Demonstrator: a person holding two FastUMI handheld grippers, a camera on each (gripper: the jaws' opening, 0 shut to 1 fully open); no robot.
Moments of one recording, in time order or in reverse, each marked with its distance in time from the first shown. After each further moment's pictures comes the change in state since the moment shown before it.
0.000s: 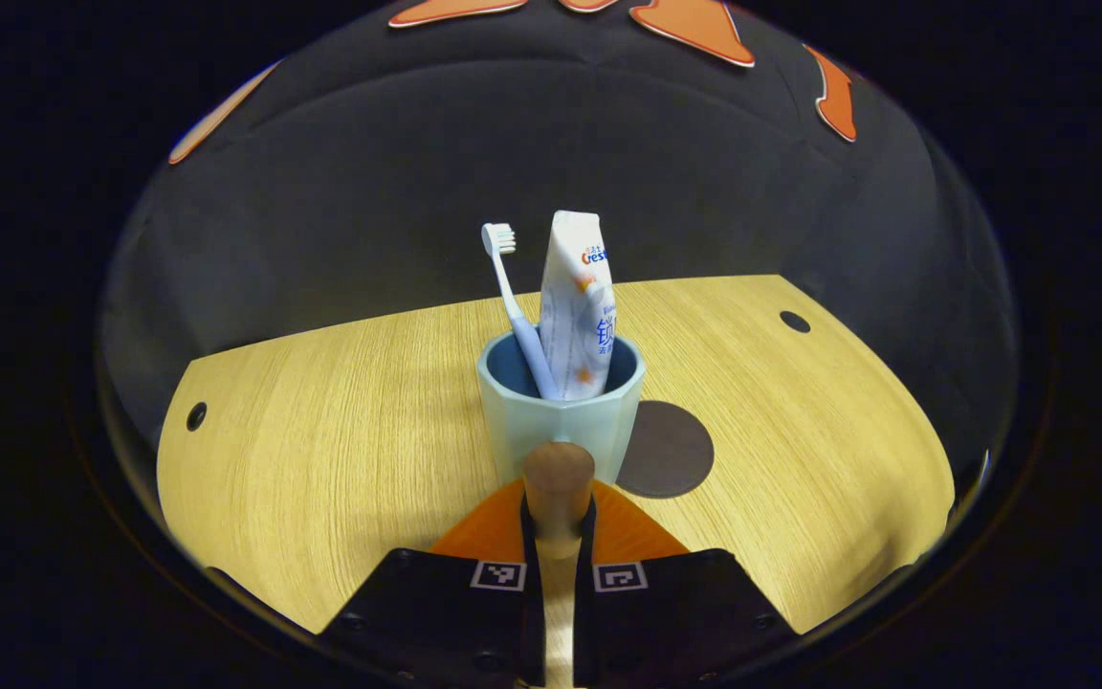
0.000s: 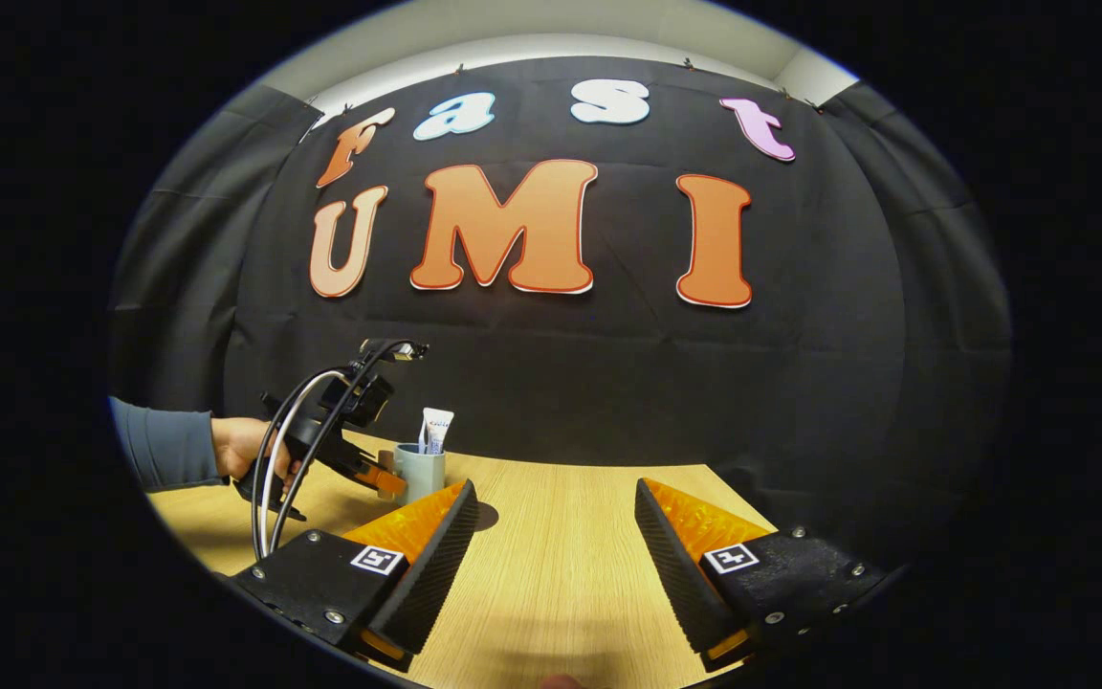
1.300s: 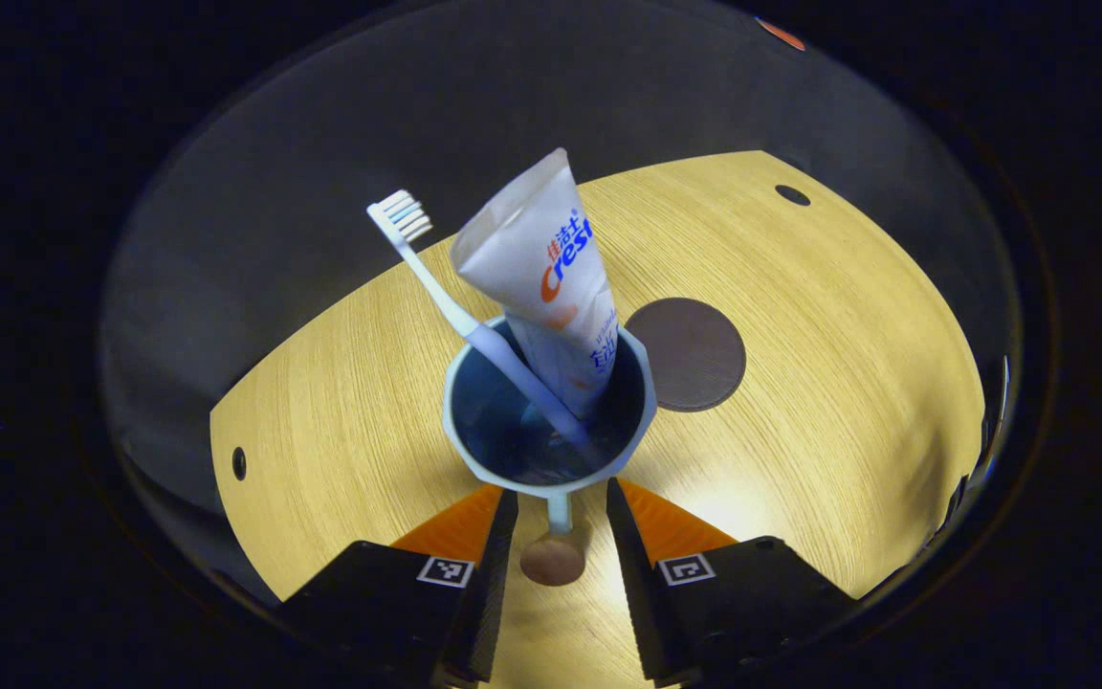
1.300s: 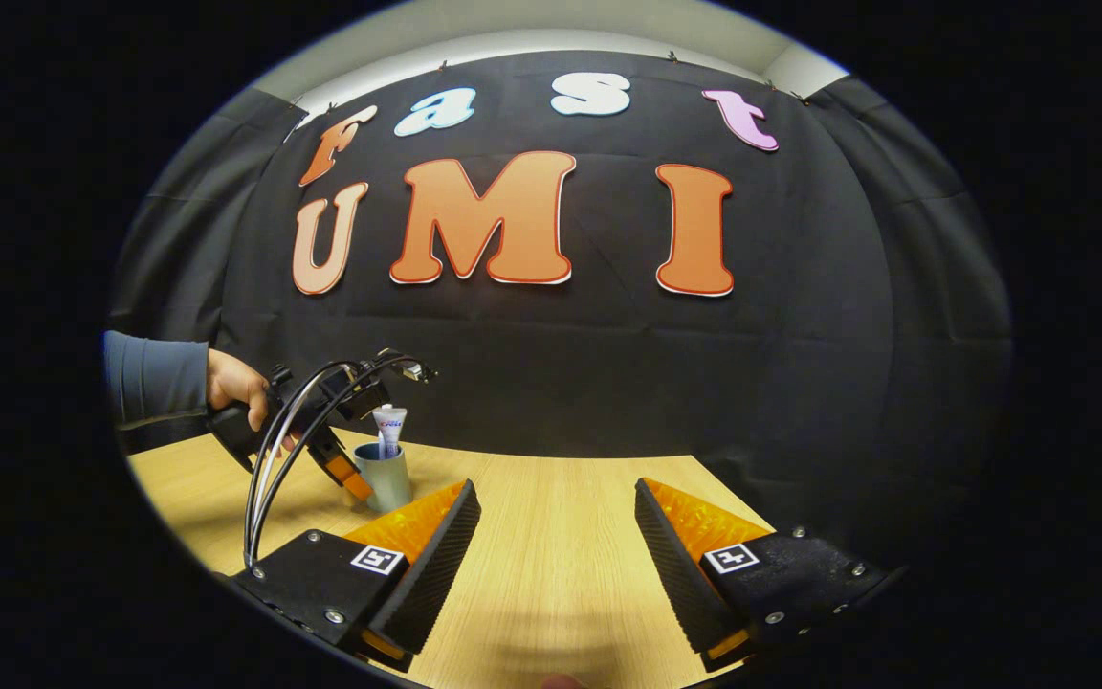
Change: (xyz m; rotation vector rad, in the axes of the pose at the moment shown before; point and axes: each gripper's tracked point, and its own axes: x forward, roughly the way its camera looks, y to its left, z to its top) left arm 0.049 0.009 0.007 0.276 0.375 0.009; right arm 0.003 -0.024 -0.009 0.022 0.023 -0.051
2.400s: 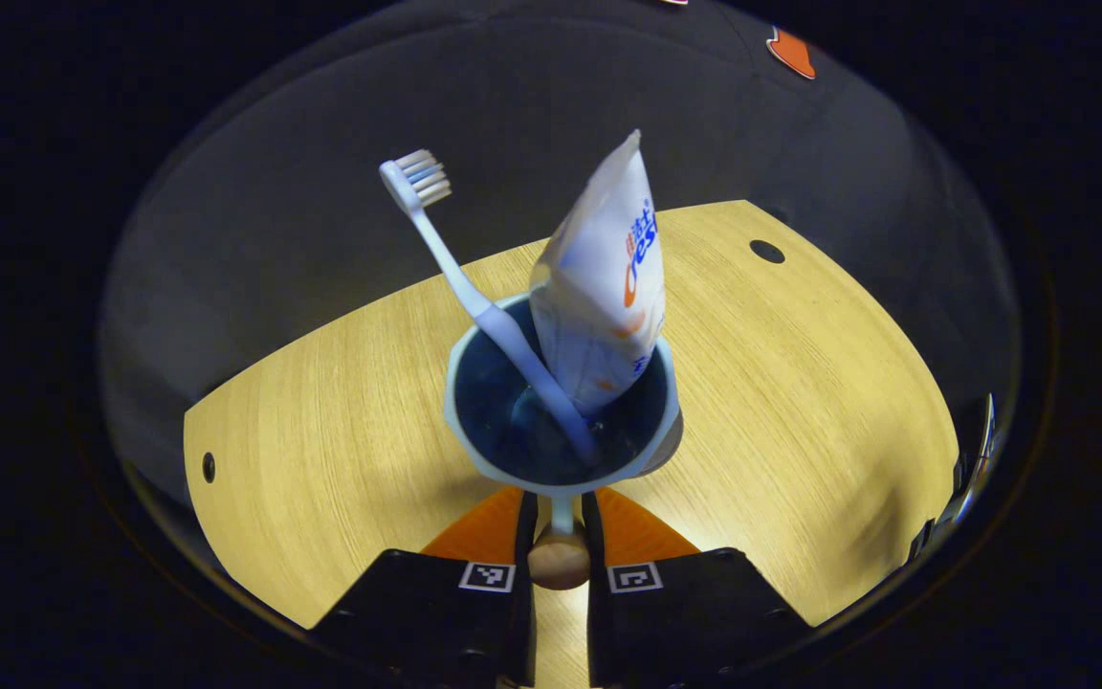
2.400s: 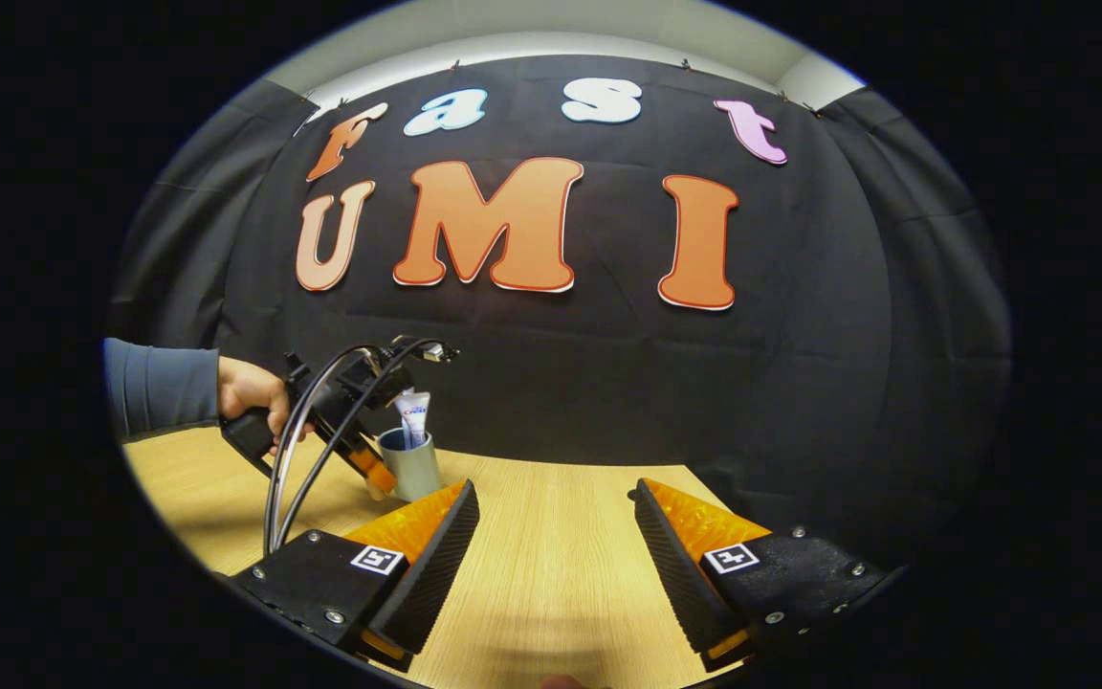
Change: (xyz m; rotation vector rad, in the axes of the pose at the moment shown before) left arm -0.005 -0.002 0.001 -0.099 -0.149 -0.087; right arm -0.008 0.004 0.012 -0.042 -0.018 0.000
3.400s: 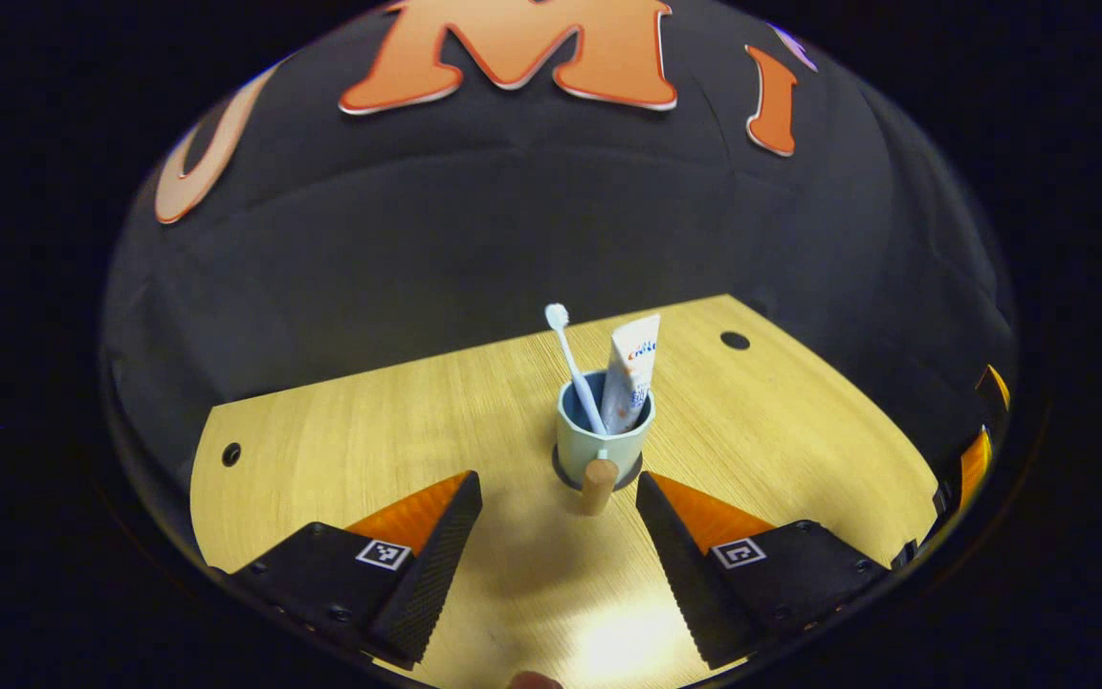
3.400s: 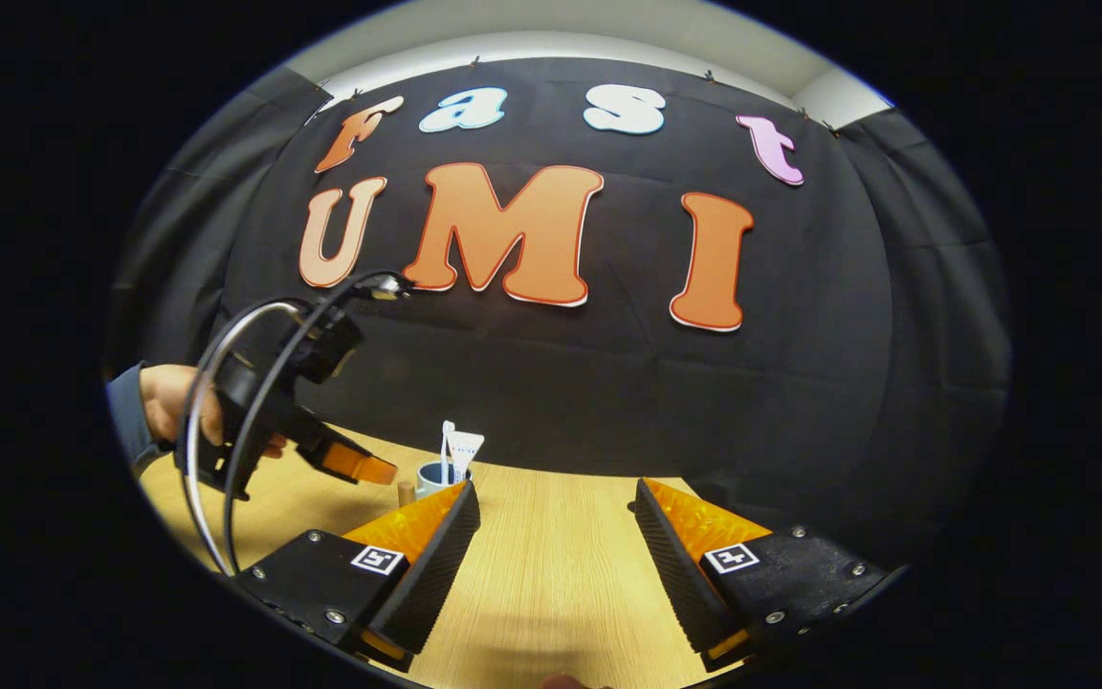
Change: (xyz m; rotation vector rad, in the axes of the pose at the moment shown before) left arm -0.094 0.084 0.024 -0.109 -0.422 0.085; right arm 0.000 0.032 0.039 -0.059 -0.016 -0.019
